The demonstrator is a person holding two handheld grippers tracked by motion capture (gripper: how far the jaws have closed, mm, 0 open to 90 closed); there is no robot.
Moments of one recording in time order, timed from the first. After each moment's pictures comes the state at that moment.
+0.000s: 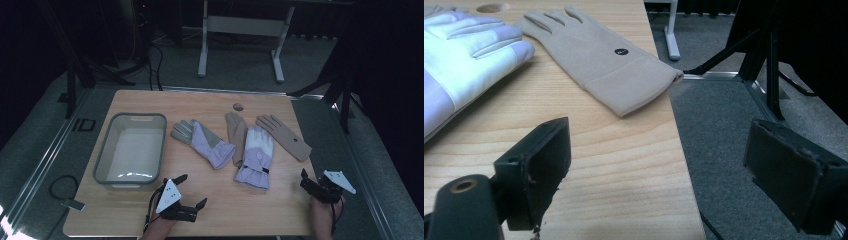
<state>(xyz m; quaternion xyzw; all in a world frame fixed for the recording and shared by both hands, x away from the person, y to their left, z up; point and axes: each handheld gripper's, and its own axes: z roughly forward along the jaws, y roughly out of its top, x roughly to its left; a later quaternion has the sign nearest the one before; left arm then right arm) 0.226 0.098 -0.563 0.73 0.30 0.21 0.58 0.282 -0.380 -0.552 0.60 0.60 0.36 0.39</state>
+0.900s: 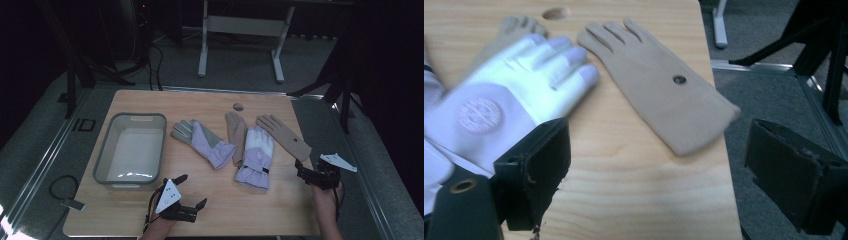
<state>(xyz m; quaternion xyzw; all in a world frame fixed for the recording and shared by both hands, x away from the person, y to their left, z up) 0.225 0.098 -0.563 0.73 0.29 0.21 0.58 0.308 -0.361 -0.497 0.57 0.66 0.37 0.31</state>
